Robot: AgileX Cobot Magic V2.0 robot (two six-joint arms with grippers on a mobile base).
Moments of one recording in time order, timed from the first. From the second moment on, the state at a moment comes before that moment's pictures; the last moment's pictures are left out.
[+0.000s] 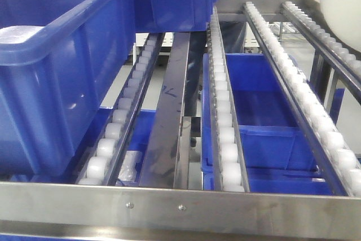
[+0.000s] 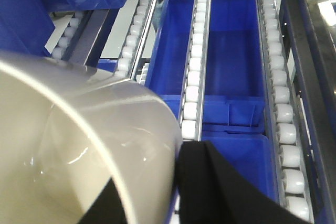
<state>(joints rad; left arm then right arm) -0.15 -0.01 0.01 -0.07 0.01 0.10 0.12 0.51 -0.58 0.05 0.45 0.16</state>
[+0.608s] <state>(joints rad) -0.15 -0.01 0.01 -0.07 0.01 0.10 0.12 0.51 -0.58 0.05 0.45 0.16</state>
